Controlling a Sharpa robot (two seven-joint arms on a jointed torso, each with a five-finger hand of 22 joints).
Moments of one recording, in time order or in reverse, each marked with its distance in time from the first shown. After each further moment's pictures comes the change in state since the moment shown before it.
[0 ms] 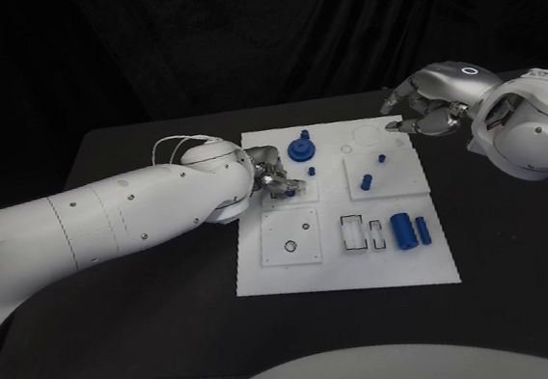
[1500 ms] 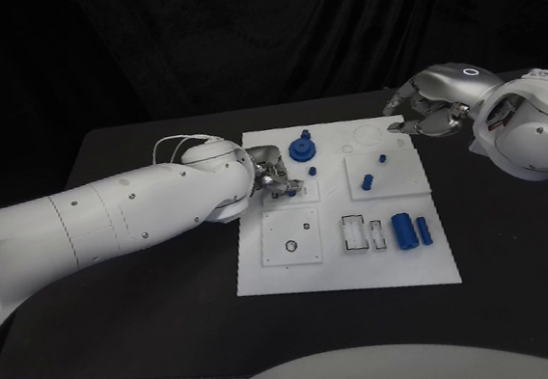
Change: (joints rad) left arm 0.000 0.002 0.000 -0.010 0.000 0.005 0.023; left_hand 0.114 0.006 0.000 -0.030 0.228 -0.082 -0.018 0.173 0.155 -0.003 -0.010 0.000 0.000 0.000 -0.007 0.000 0.000 0.000 0.007 -0.007 -0.019 0.015; right arm 0.000 0.000 0.000 -0.002 0.000 0.019 -0.013; right_hand 0.004 0.004 0.003 -0.003 0.000 0.000 0.000 -0.004 0.000 0.000 0.000 0.000 0.000 0.000 0.000 0.000 0.000 0.000 0.000 0.000 -0.005 0.000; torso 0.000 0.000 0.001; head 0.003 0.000
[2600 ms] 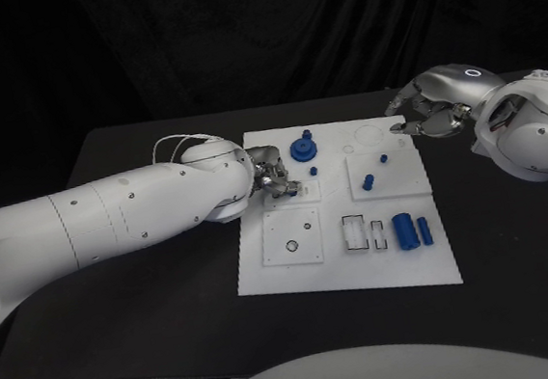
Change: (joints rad) left arm 0.000 -0.006 0.001 0.002 0.001 0.010 -0.002; left_hand 0.052 -0.016 0.065 -0.021 -0.002 -0.010 0.004 -0.024 -0.001 0.000 0.000 -0.004 0.000 0.000 0.000 0.000 0.000 0.000 0.000 0.000 -0.004 0.003; right arm -0.002 0.000 0.000 -0.004 0.000 0.005 -0.002; right_hand 0.000 0.000 0.000 -0.006 0.000 0.000 0.000 0.000 -0.002 0.000 0.000 0.000 0.000 0.000 0.000 0.000 0.000 0.000 0.000 0.000 -0.007 0.000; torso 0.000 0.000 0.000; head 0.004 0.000
